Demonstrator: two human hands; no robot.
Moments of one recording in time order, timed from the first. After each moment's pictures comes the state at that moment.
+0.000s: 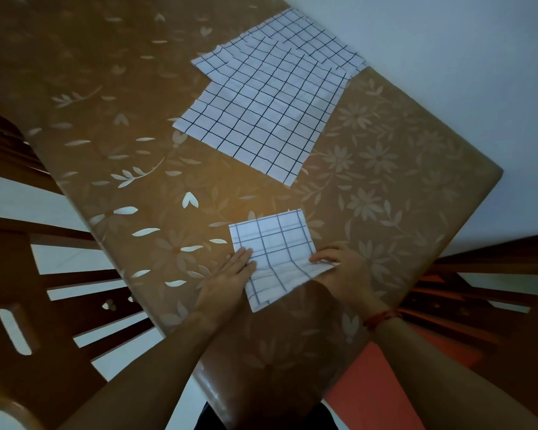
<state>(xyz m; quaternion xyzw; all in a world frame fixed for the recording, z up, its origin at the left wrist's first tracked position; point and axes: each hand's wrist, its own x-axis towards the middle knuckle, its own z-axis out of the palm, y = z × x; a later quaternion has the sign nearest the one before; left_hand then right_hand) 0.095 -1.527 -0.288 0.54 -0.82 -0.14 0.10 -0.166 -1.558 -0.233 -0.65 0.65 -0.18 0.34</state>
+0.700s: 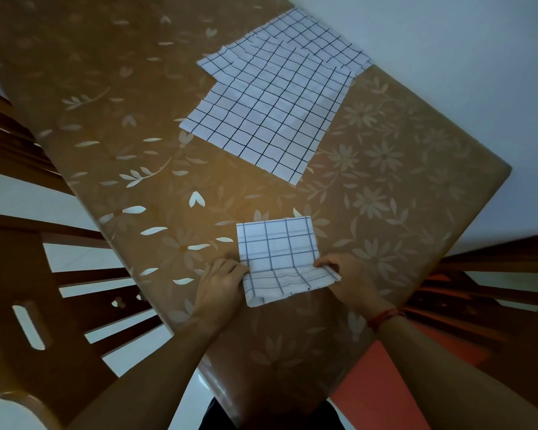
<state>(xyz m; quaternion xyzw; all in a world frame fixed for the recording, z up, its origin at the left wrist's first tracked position) 0.107 -1.516 -0.280 0.60 -0.77 -0.17 0.15 -0.171 -1.551 -0.248 -0.69 0.63 -0.13 0.34</state>
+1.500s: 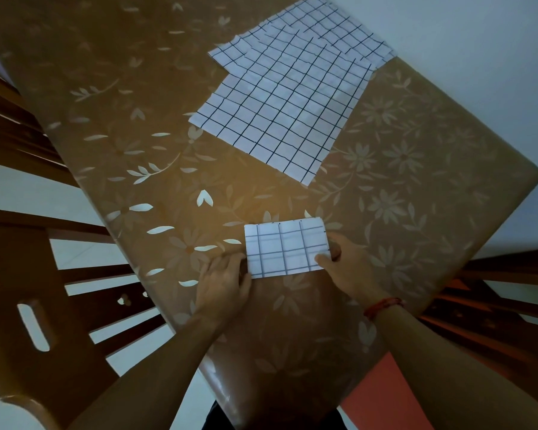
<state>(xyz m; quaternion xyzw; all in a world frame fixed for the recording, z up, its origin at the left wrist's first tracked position) 0.106 -1.526 -0.273 0.69 -0.69 -0.15 0.16 -0.139 -1.587 -0.243 -0.58 0.69 -0.17 0.40</state>
